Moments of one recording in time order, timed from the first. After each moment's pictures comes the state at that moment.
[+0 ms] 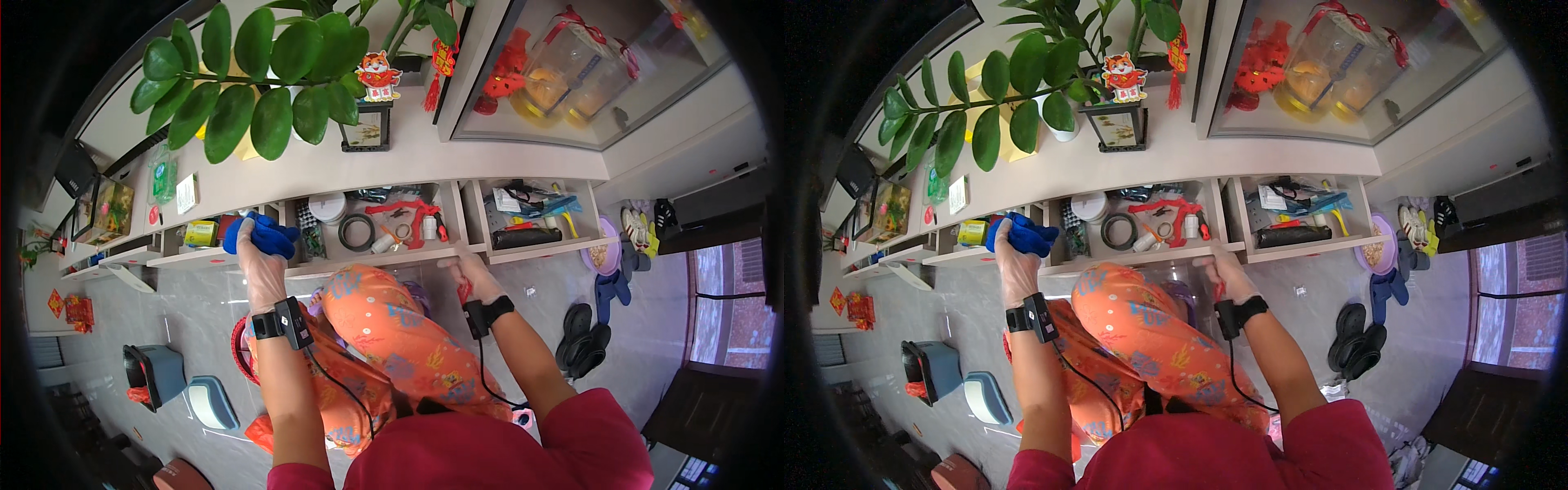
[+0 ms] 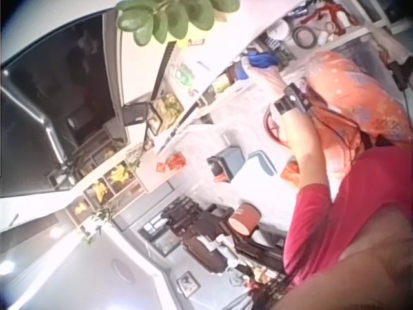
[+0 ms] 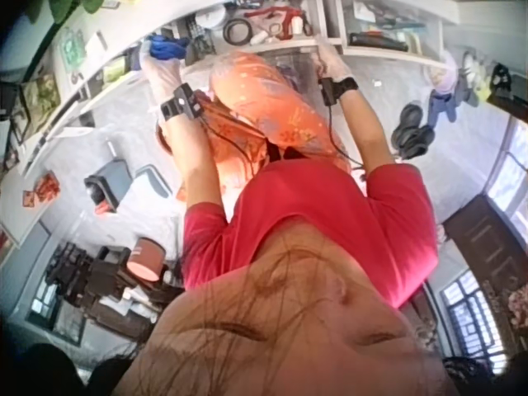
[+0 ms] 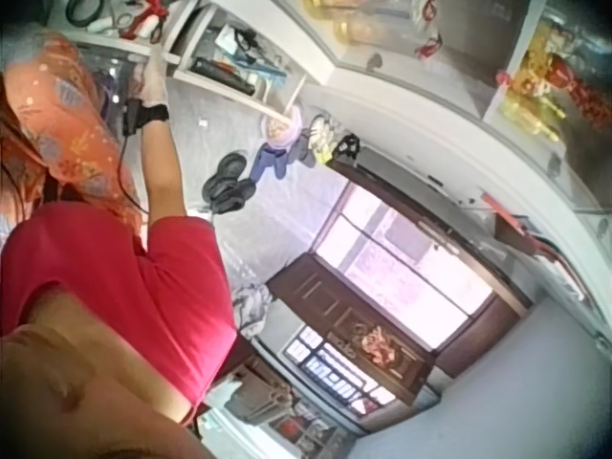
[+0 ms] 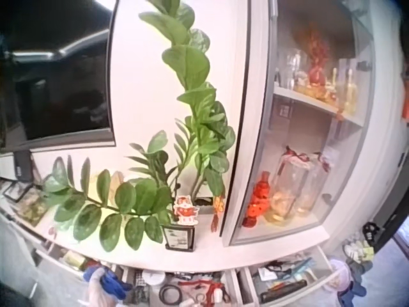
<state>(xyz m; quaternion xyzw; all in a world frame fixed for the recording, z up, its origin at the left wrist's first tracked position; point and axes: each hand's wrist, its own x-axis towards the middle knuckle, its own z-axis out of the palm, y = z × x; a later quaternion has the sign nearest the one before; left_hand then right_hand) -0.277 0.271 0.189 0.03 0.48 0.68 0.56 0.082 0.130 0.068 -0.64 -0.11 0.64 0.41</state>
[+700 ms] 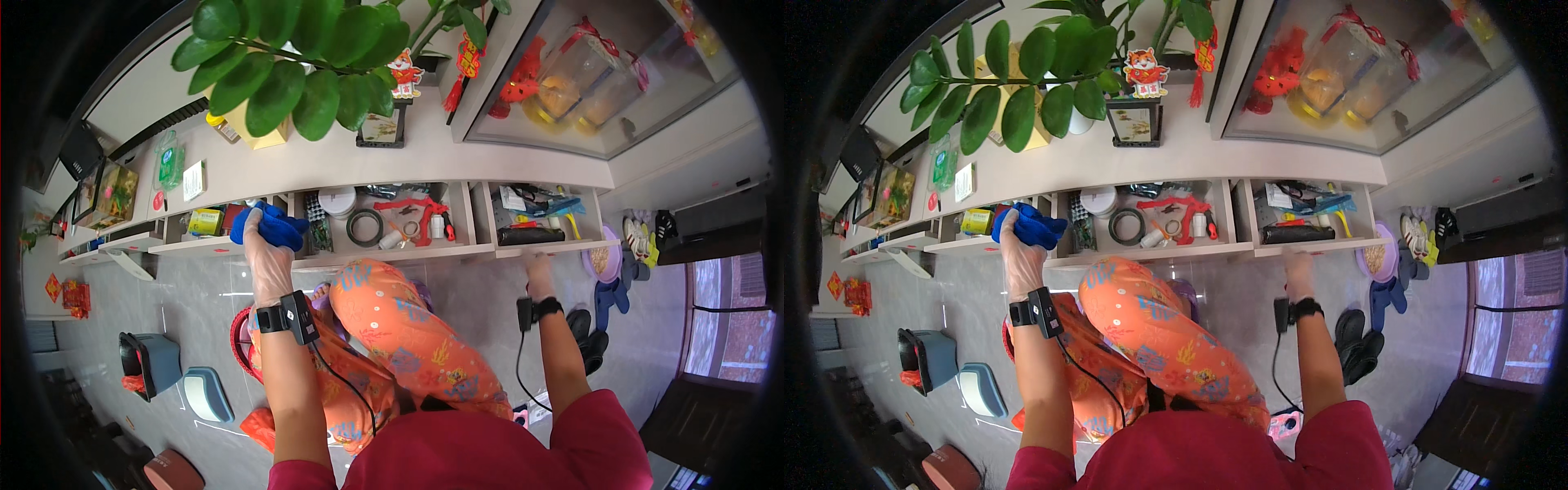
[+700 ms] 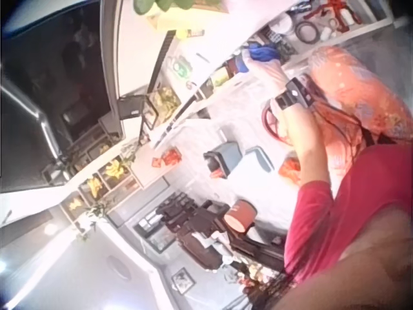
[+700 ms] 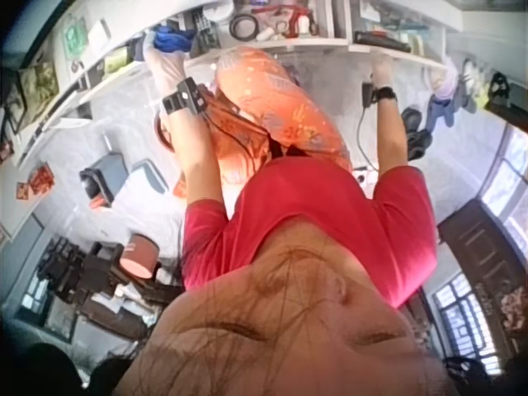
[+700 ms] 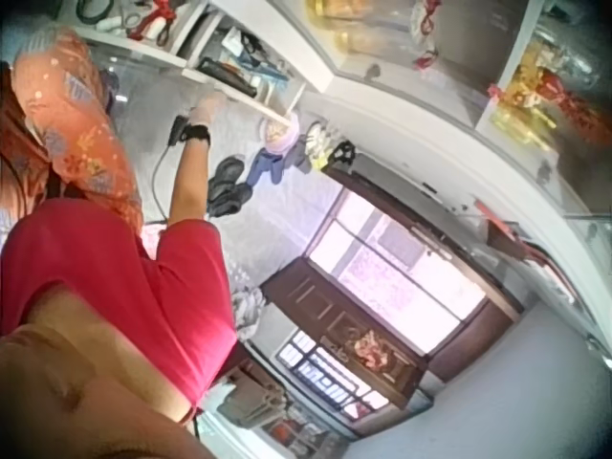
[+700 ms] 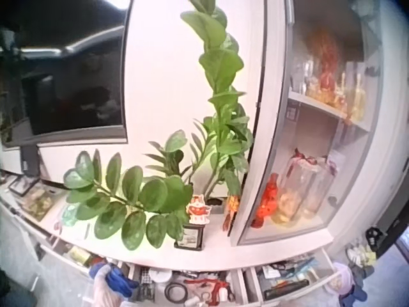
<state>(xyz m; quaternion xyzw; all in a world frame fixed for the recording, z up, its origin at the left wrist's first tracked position) -0.288 0.271 0.185 0.03 0.48 0.68 0.55 0.226 0.089 0.023 -0.90 -0.22 0.23 0.31</state>
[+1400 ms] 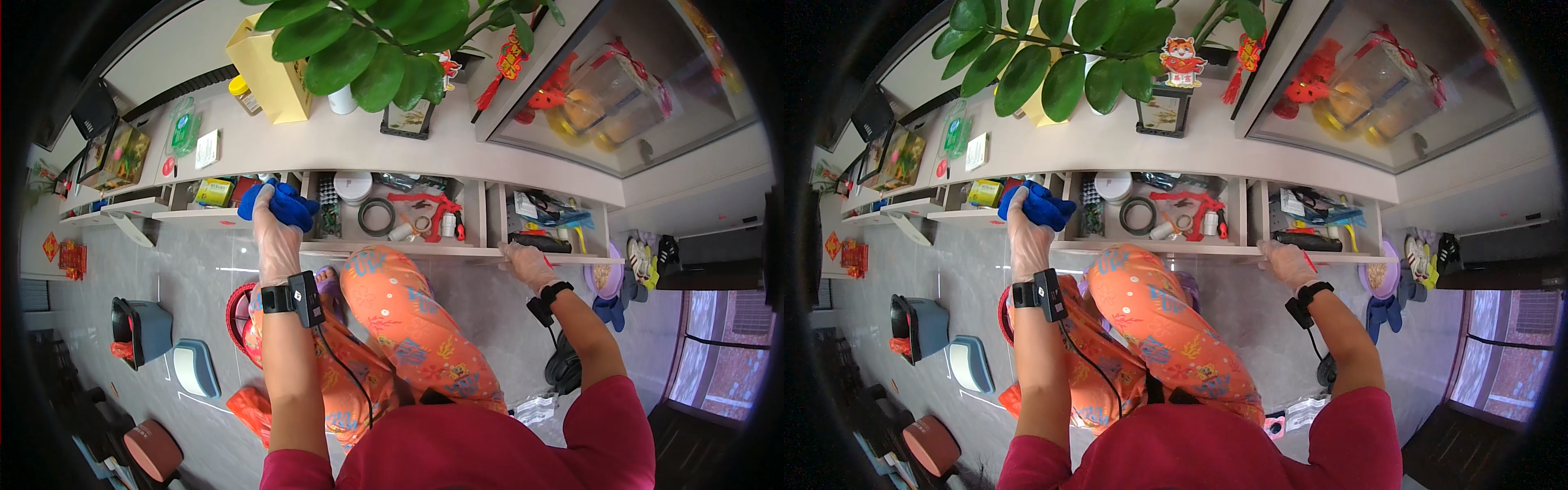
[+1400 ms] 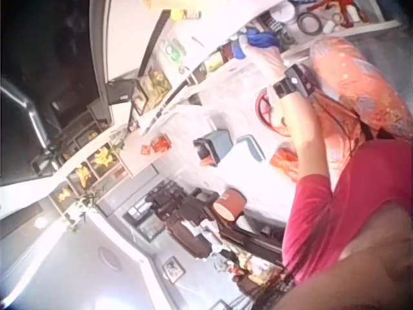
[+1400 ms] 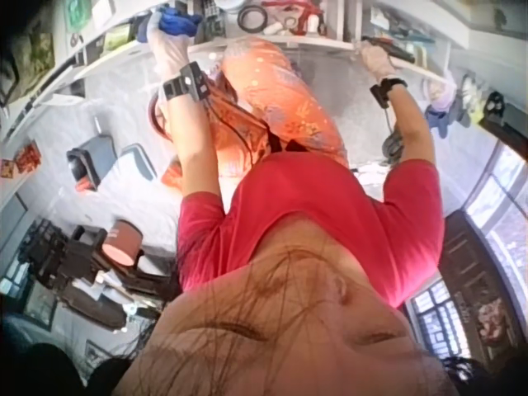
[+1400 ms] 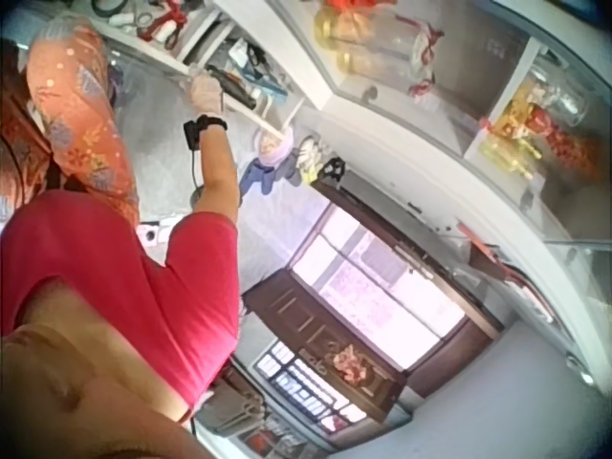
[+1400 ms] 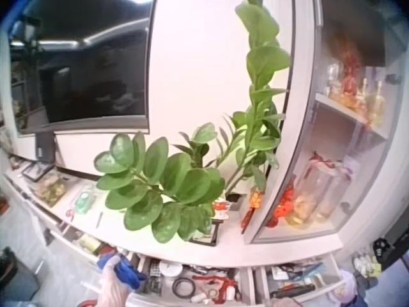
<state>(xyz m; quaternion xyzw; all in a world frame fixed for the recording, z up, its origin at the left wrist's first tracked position) -0.291 0.269 0.189 -0.02 0.48 0.68 0.55 0.176 0.133 0.112 -0.61 -0.77 0.16 -0.14</state>
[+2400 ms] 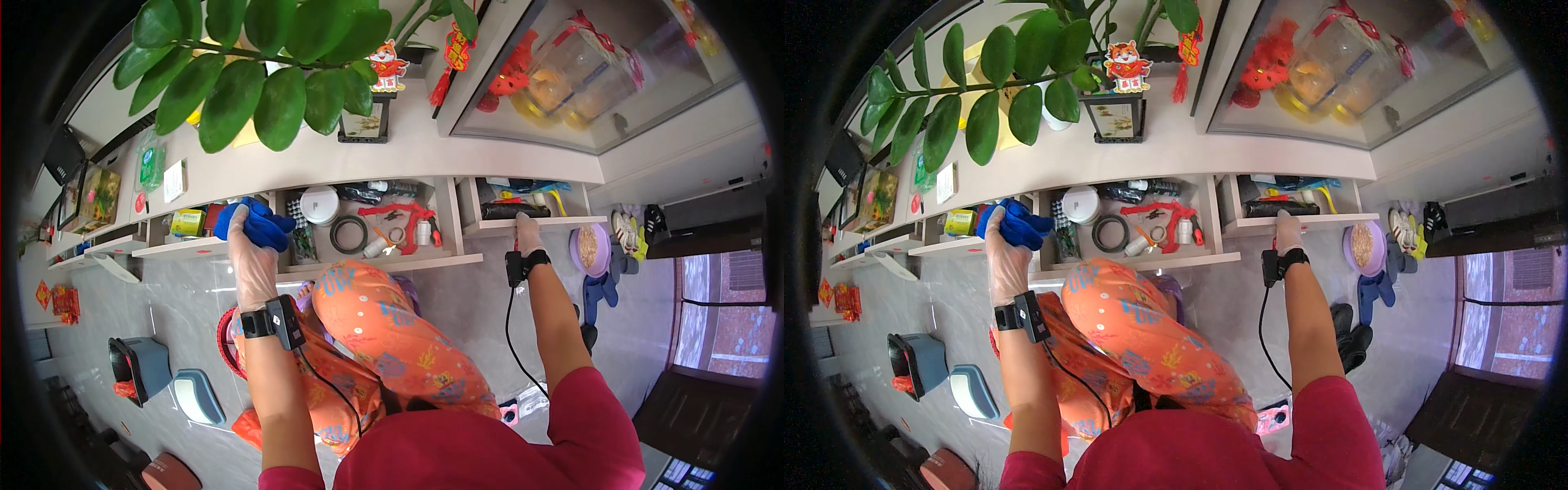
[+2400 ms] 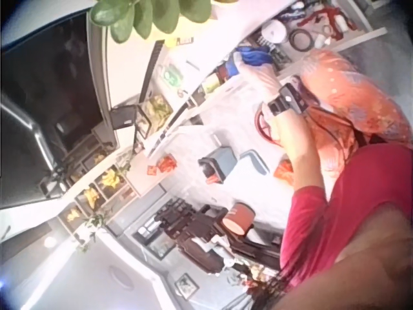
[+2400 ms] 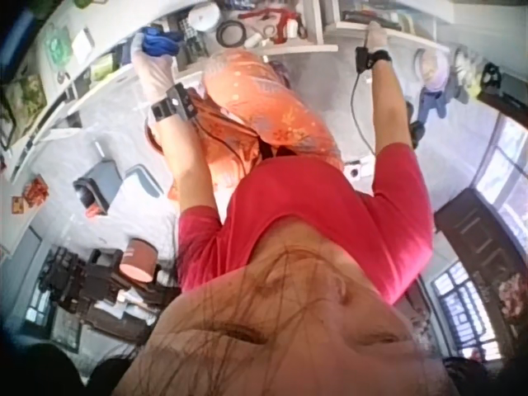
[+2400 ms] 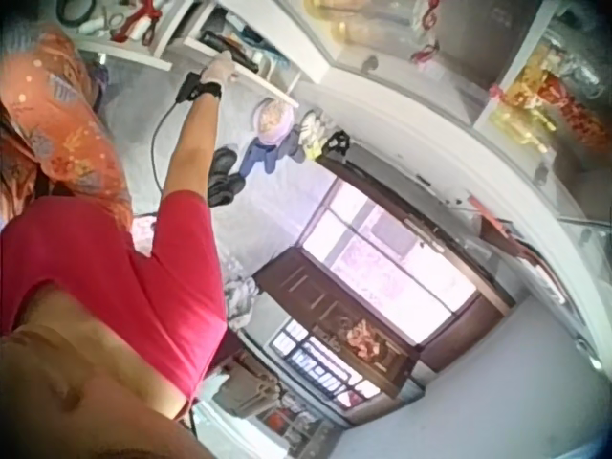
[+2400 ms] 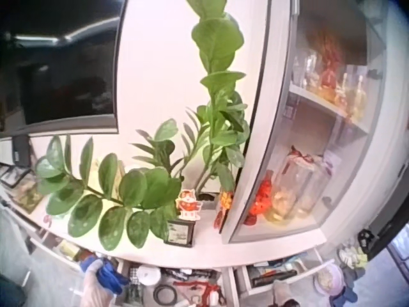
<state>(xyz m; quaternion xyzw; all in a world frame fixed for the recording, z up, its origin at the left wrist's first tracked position) -0.270 0.272 0.198 0.00 0.50 0.66 0.56 0.281 0.166 0.012 -0.90 -0.24 0.28 0.25</state>
